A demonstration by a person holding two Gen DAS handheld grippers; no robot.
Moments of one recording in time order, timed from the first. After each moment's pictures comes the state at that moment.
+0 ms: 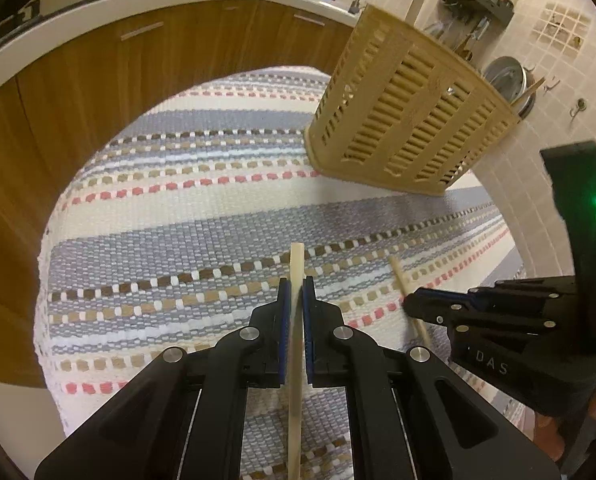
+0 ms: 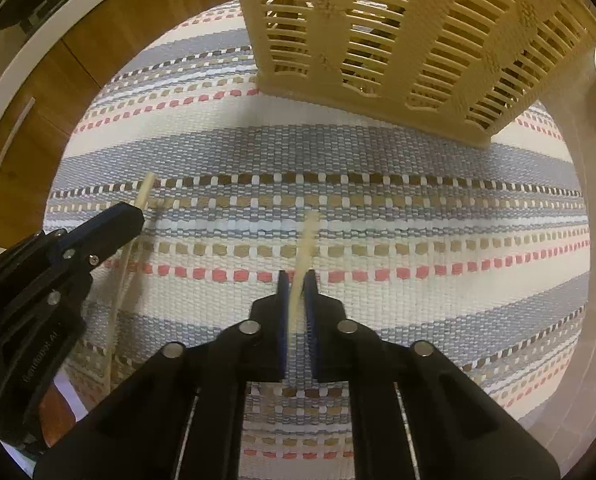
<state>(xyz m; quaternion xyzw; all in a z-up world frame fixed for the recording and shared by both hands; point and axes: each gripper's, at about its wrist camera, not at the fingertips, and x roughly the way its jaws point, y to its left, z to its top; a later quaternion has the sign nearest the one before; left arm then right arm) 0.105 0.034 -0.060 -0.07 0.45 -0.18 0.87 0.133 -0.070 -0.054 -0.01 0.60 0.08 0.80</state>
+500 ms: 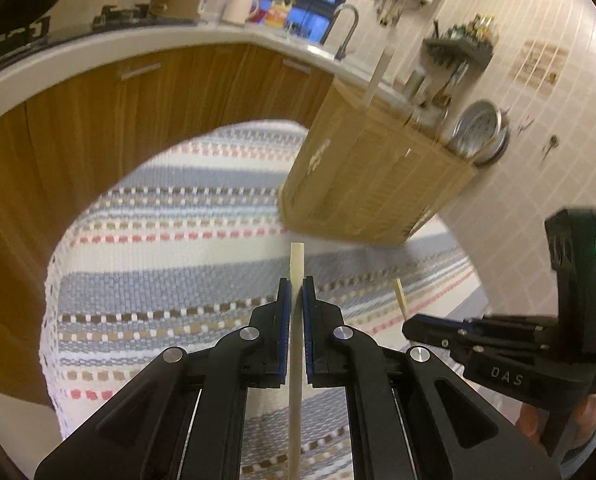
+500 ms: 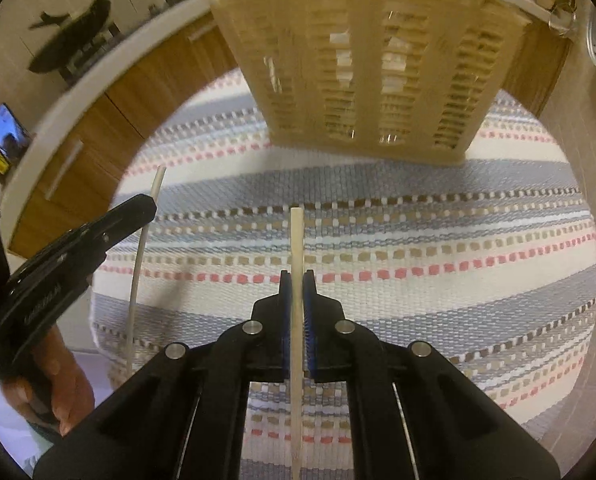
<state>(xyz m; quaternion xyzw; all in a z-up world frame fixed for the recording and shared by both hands) 0.084 0.045 -0.013 -0.12 0.37 -0.20 0.90 0.091 -0.122 -0.001 0.06 0.51 0.14 0.85</state>
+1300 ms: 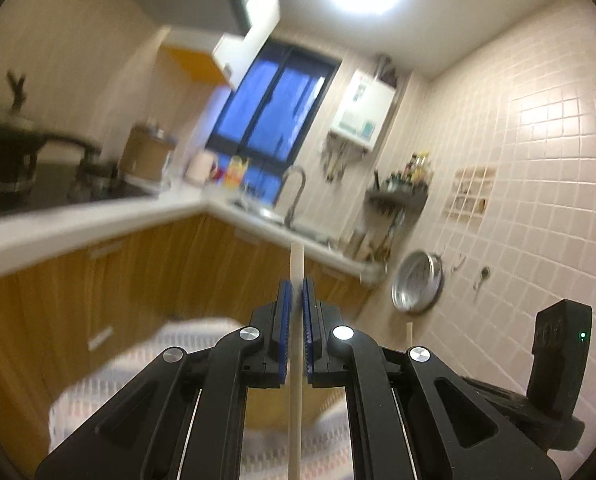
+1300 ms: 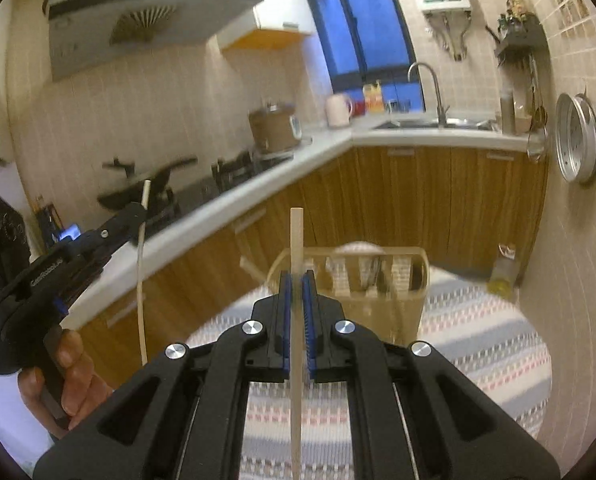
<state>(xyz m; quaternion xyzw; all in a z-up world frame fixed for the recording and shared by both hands) 0.045 0.029 0.153 -0.17 0.08 -0.22 0.96 0.058 -0.193 0.161 0.11 0.22 0.15 0.96</state>
